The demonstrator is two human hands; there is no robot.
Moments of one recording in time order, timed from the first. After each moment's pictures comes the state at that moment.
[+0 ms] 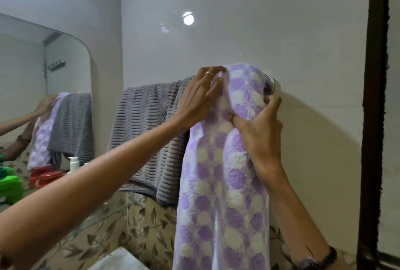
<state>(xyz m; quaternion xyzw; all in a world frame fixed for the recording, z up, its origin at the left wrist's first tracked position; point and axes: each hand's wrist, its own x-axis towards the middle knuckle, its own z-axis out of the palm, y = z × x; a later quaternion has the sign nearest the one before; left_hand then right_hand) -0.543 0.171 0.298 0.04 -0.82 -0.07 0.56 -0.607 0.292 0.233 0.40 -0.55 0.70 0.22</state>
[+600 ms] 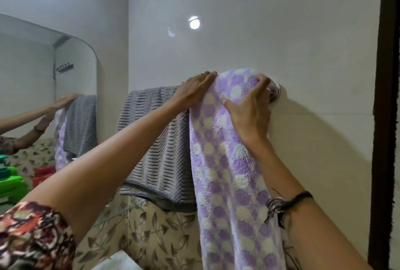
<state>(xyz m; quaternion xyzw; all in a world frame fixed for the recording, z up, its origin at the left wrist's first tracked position) -0.555 0.114 0.338 0.15 -0.88 -0.03 0.44 -0.614 0.258 0.283 0.38 -0.65 0.59 0.28</state>
